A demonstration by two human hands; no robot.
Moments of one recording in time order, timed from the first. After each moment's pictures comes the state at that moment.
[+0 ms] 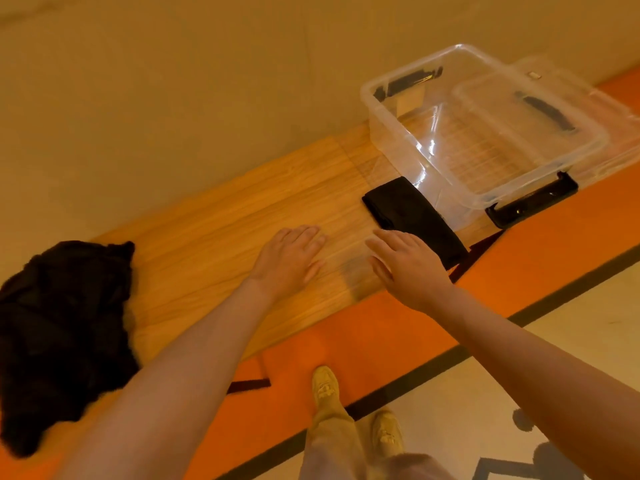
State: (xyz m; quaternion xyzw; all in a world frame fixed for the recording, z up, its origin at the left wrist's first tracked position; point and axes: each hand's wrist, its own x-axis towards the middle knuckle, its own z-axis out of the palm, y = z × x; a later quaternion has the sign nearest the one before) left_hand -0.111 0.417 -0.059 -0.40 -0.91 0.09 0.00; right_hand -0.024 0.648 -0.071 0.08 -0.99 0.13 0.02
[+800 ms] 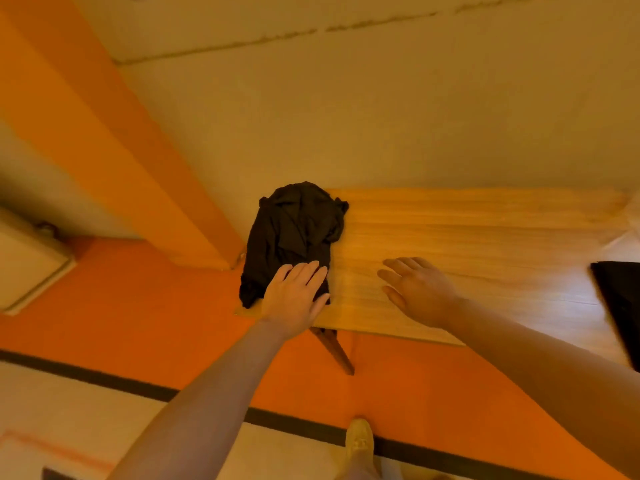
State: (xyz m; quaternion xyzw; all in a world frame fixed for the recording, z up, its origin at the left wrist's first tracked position) left_hand 0.054 0.132 -0.020 -0.08 -0.99 0.07 0.07; right_hand -0.049 0.381 -0.021 0.44 -0.90 0.02 0.02
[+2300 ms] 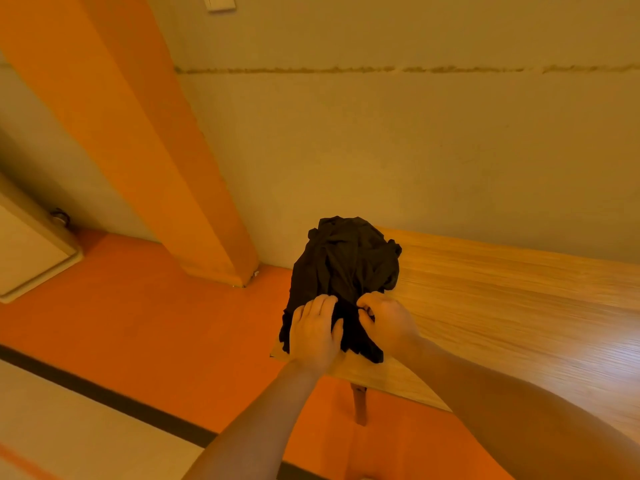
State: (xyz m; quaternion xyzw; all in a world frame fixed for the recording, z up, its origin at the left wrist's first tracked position) left_hand 0.035 0.054 -0.070 0.12 -0.96 -0.15 0.19; right_hand -0.056 0.191 -0.040 0.33 -0.90 0.26 -0.09
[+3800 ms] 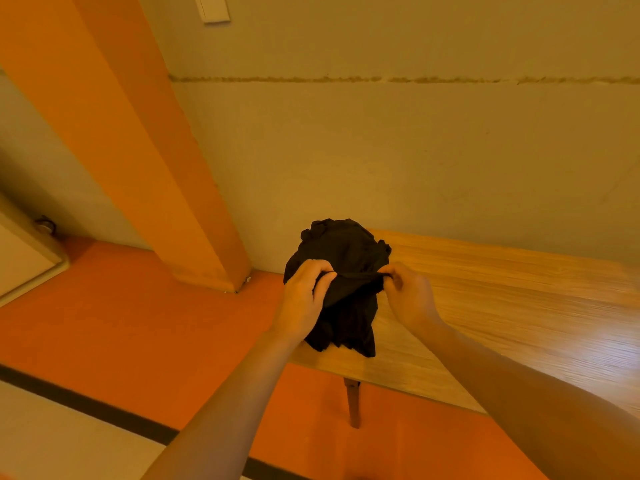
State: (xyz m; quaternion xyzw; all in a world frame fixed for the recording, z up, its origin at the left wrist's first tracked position) left_hand 0.028 0.046 0.018 0.04 -0.90 -0.36 0.26; right_hand -0.064 0.219 0.008 0.15 -0.87 0.47 -0.06
